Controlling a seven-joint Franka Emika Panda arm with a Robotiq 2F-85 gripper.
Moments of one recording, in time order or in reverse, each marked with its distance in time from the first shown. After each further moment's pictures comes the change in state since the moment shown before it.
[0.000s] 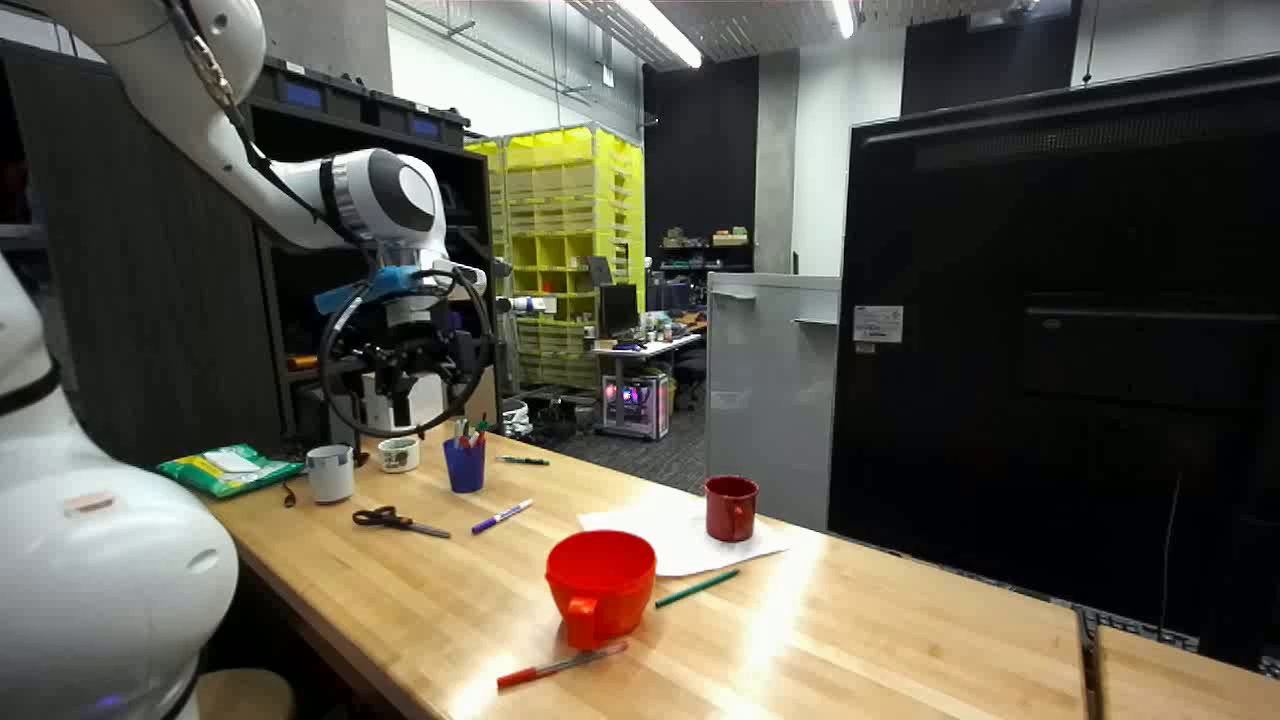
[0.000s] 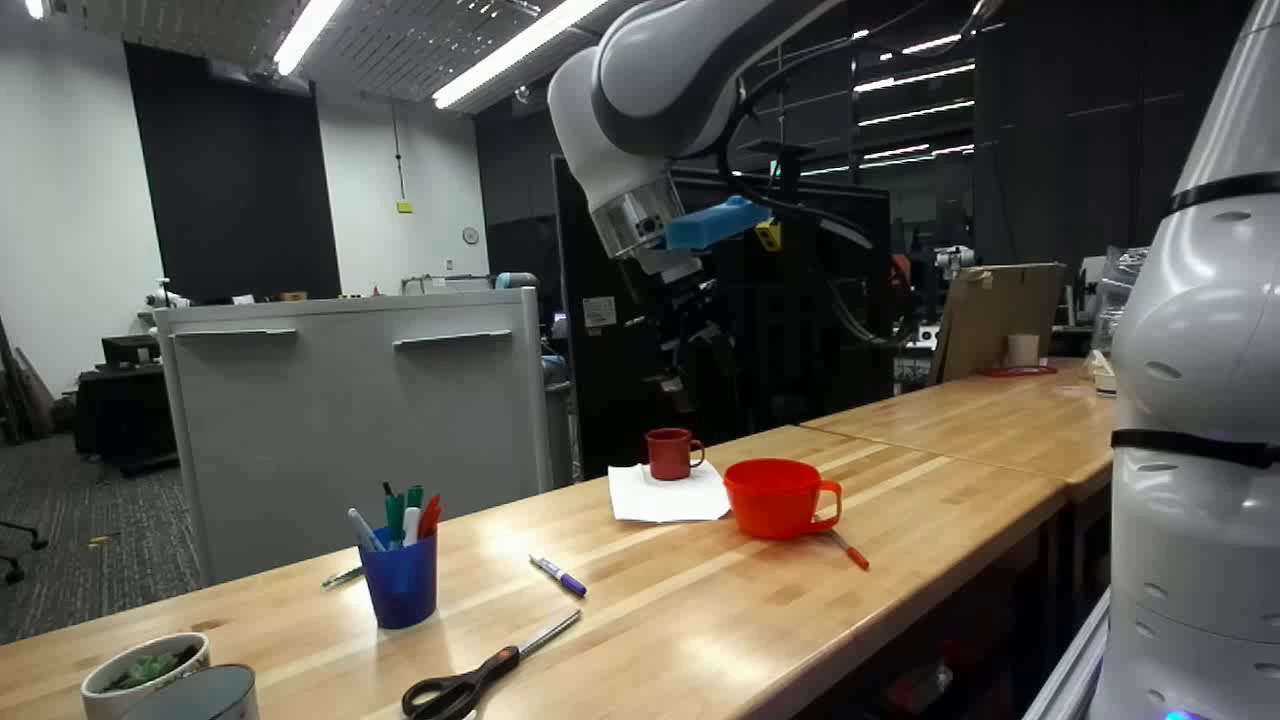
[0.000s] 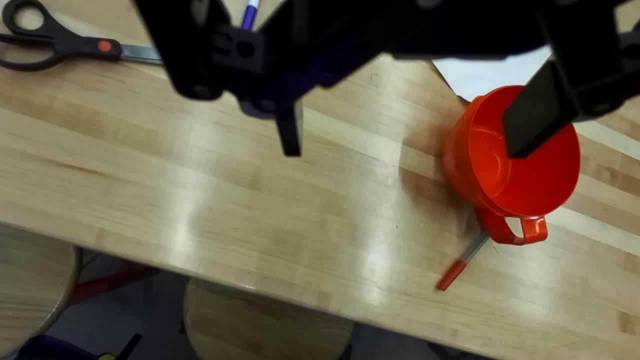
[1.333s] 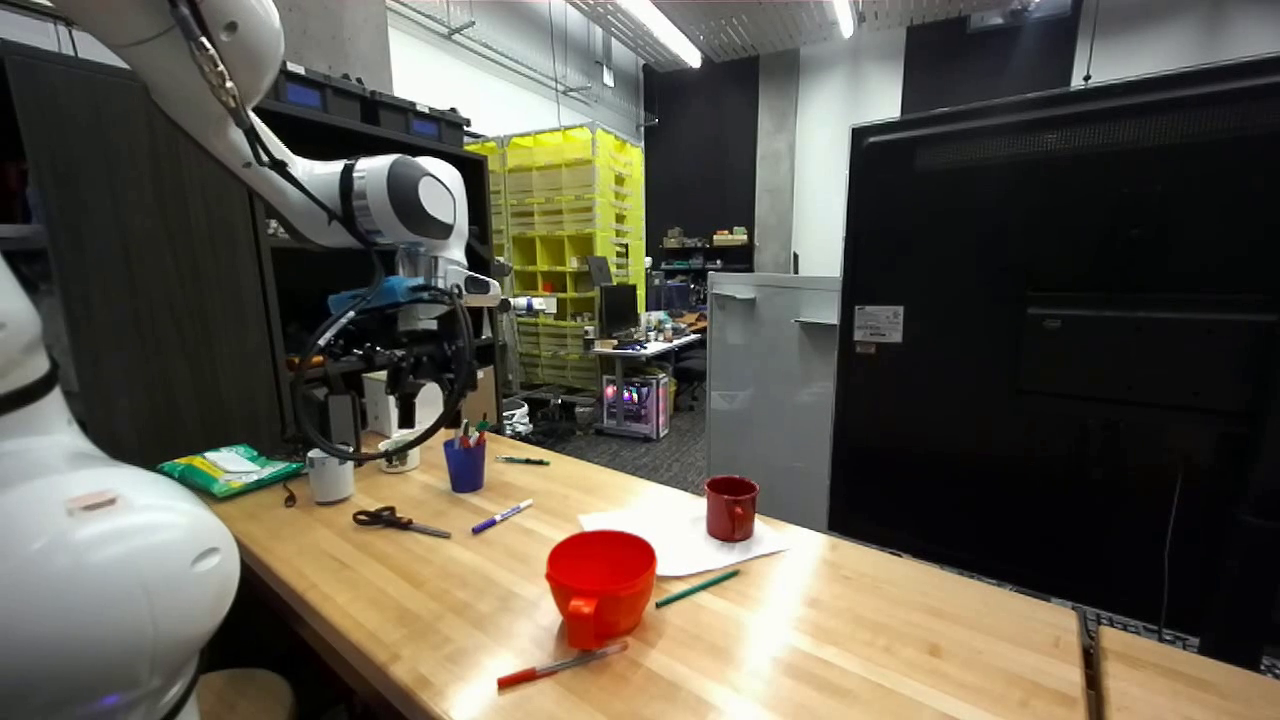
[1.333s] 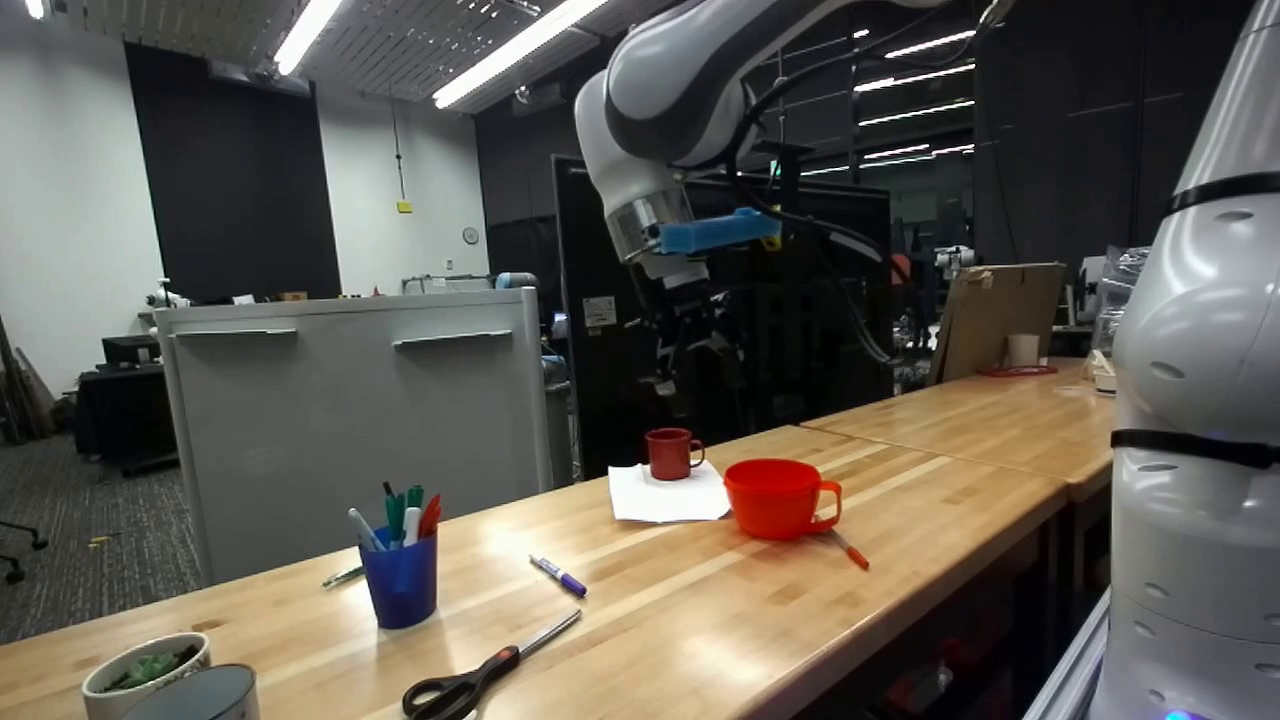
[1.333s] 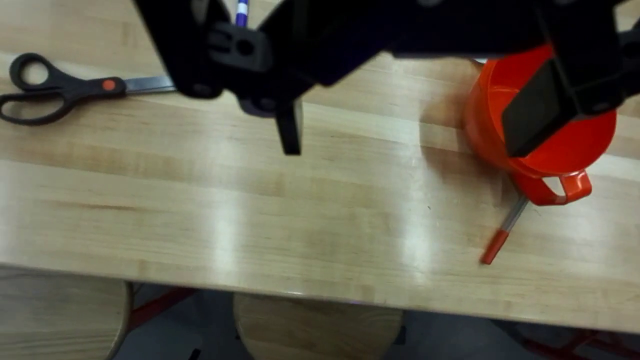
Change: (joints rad) arm 0.011 -0.003 -0.078 -0.030 0.104 0.042 0.076
